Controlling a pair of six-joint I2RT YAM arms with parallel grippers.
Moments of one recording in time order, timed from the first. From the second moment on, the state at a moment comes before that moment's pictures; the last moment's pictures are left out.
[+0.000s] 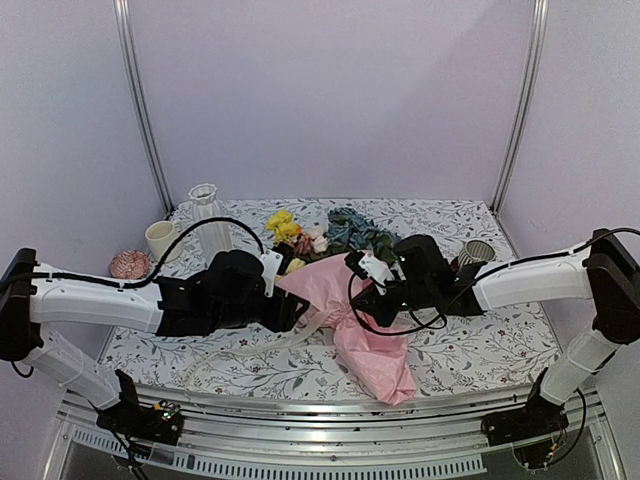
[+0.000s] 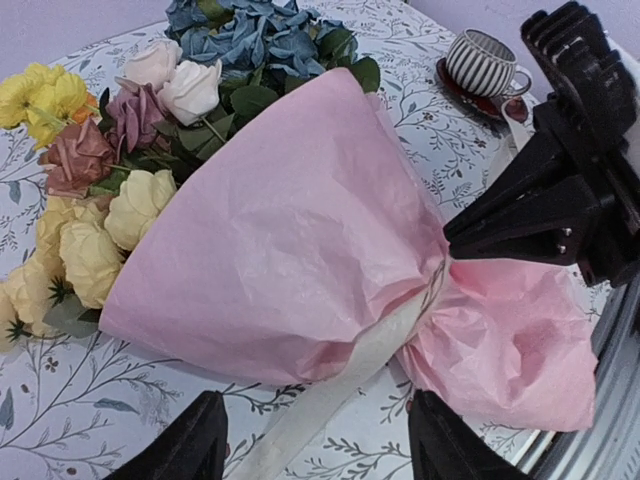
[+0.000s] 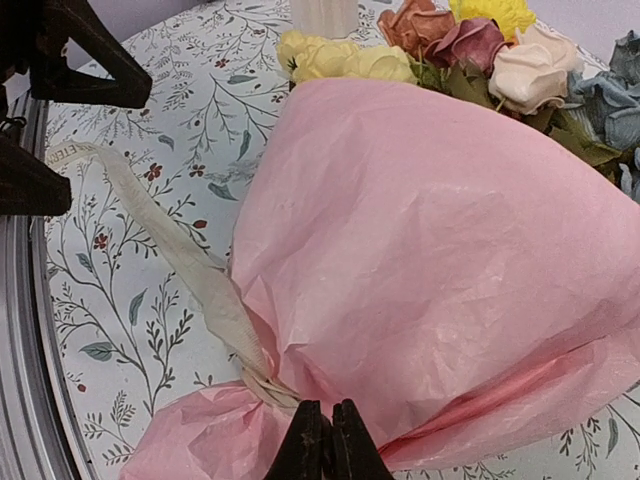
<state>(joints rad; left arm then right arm) -1.03 1.39 0.76 0.03 -0.24 -0.37 0.86 1.61 0.87 0.09 -0.19 -0.04</state>
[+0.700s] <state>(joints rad) -1.04 1.40 0.77 0.02 -0.26 -0.36 0.86 1.54 0.78 0.08 -0.11 -0.02</state>
